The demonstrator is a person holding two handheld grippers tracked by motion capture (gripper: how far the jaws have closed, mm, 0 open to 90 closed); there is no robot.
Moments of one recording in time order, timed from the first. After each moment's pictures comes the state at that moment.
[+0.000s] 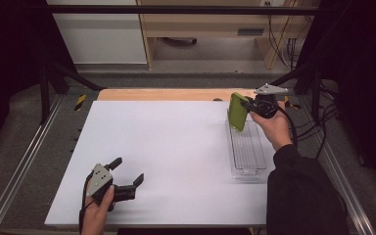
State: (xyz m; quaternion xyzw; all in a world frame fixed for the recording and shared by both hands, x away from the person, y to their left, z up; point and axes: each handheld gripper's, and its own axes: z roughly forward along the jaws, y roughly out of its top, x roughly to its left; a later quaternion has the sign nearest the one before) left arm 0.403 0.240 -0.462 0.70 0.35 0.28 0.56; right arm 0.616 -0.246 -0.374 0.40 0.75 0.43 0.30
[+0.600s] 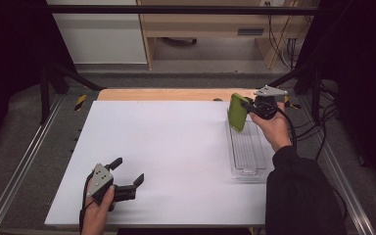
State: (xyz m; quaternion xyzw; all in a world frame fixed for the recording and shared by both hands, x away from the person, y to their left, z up) left arm 0.403 0.239 -0.463 0.70 0.35 0.28 0.56; right arm 0.619 -0.249 -0.383 0.40 0.75 0.44 0.30
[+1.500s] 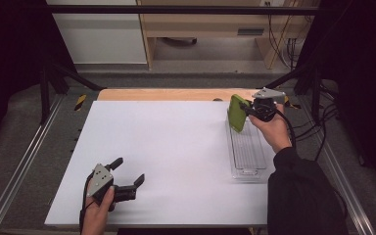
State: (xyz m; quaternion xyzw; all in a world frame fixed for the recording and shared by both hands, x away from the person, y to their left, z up) left arm 0.402 0.239 -0.462 0.70 0.35 0.28 0.56; right arm 0.616 -0.246 -0.388 0.39 0.76 0.43 0.30
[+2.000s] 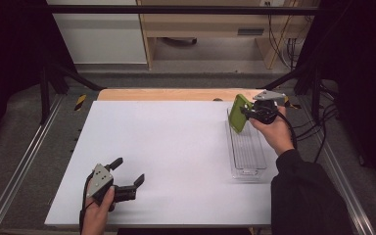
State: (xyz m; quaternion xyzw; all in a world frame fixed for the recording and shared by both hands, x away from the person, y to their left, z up) left arm 0.402 0.239 -0.461 0.70 0.35 0.28 0.56; right arm 0.607 -0.248 -0.387 0.41 0.77 0.40 0.29
